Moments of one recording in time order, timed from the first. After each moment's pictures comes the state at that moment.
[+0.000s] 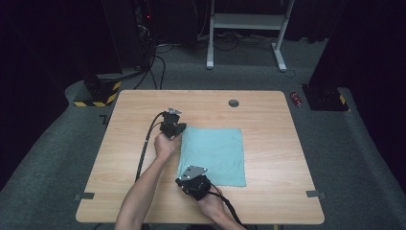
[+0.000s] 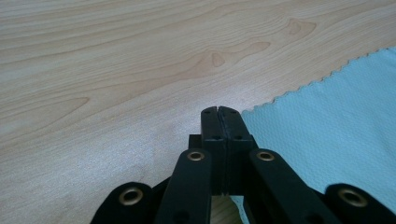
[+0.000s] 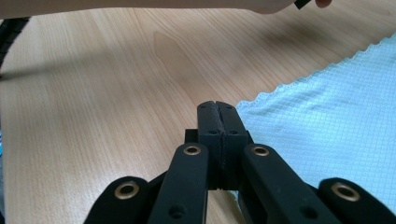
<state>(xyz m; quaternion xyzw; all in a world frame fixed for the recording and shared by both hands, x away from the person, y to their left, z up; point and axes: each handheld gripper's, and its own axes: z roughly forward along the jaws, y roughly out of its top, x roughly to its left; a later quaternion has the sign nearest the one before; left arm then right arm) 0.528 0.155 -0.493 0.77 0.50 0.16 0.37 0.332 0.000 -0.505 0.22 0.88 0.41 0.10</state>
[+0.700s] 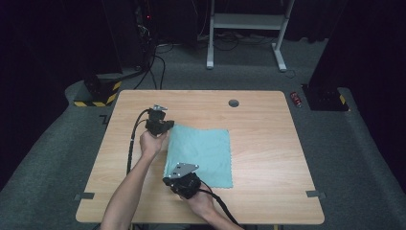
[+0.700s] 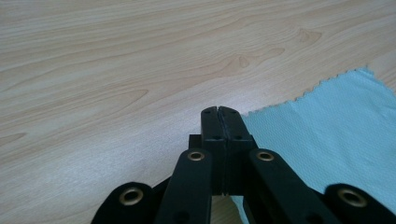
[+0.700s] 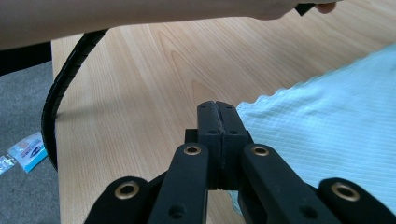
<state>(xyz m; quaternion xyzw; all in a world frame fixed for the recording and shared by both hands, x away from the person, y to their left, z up) 0.514 0.197 -0.466 0.77 0.50 0.17 0.36 0.330 0.027 -0.484 0.20 0.87 0.45 0.07</state>
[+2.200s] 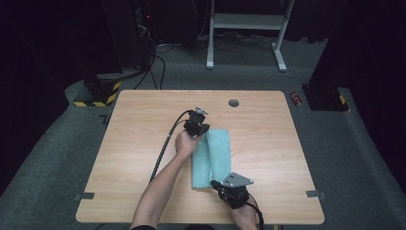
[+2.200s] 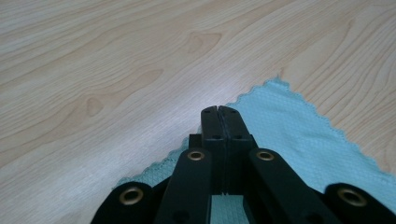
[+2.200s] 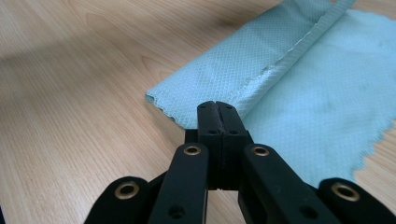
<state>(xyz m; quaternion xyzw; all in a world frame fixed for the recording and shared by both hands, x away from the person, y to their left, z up) 0.537 0.066 -0.488 0.82 0.43 0.14 0.36 0.309 -0.112 -0.509 0.32 0.83 0.43 0.14</state>
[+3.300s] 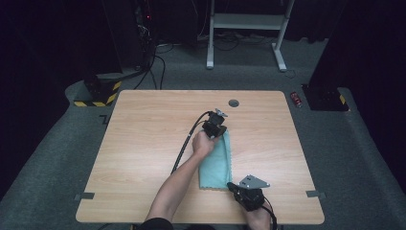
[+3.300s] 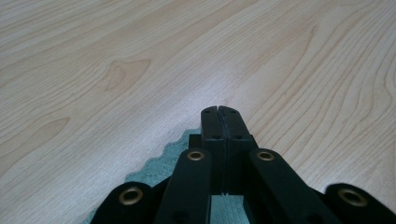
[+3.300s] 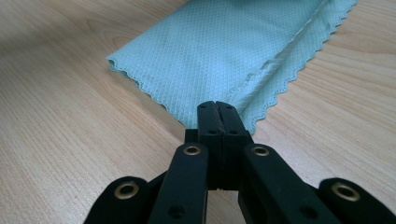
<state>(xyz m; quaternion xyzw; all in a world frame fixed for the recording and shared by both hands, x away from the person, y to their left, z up) 0.547 0.002 -0.500 0.84 0.39 0.13 0.35 0.307 -0.156 -0.521 0.37 0.82 0.40 0.15</state>
